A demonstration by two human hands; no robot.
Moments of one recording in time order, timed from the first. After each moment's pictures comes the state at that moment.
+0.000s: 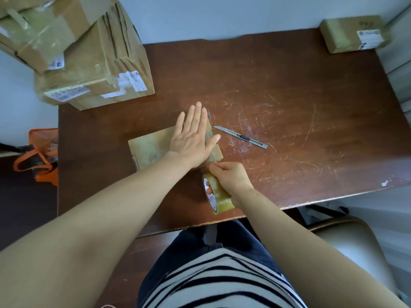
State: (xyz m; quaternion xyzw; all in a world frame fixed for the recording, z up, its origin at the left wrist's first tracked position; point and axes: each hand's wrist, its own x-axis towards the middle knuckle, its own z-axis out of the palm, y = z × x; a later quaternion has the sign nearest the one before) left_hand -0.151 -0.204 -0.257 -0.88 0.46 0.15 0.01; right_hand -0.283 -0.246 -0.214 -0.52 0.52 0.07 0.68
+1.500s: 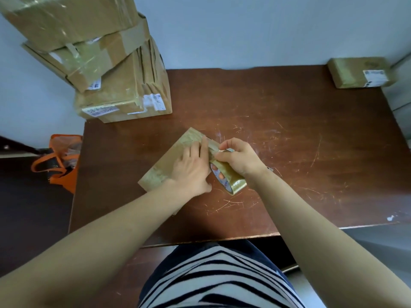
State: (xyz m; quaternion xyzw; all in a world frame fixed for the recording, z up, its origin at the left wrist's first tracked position) left_hand -0.167 -0.180 -0.208 -0.89 0.40 0.19 0.03; right_hand -0.233 -0.294 -0.154 -0.64 0.40 0.10 0.65
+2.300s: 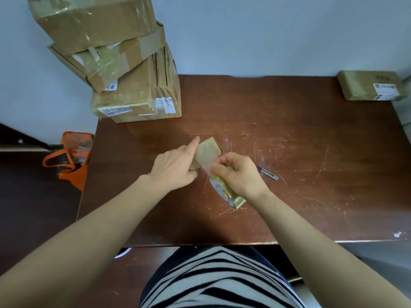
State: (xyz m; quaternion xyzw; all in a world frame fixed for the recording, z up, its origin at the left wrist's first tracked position) left_hand -0.130 -0.144 -0.181 -0.90 0.39 0.19 -0.03; right_hand -0.245 -0.271 -0.157 -0.75 0.32 0.06 0.58
